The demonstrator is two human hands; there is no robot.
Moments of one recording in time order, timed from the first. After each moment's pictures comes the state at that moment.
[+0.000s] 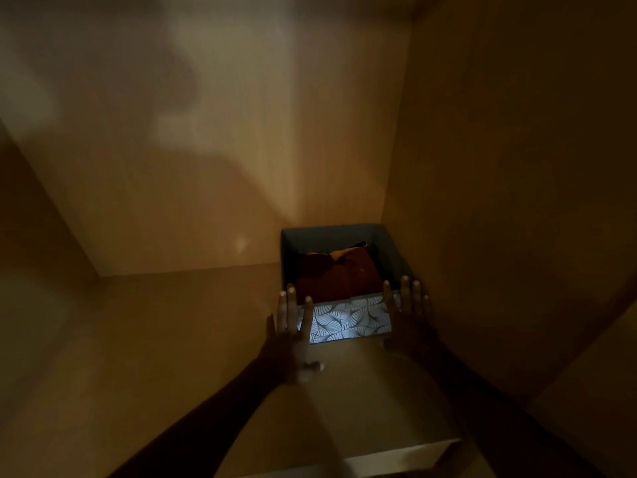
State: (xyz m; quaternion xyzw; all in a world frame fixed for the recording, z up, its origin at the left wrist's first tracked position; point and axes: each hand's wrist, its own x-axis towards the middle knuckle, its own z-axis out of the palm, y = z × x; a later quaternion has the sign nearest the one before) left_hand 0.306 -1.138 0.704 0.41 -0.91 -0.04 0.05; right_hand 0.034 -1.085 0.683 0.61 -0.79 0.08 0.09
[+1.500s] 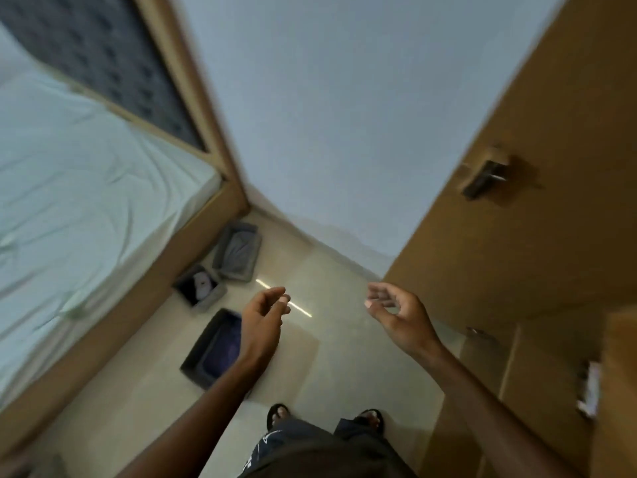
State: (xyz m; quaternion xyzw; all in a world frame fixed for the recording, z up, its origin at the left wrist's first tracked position) left_hand 0.423 -0.479 0.611 0.68 0.33 0.05 0.65; right_hand 0.514 -0.707 0.635 0.83 0.05 -0.22 -0.52
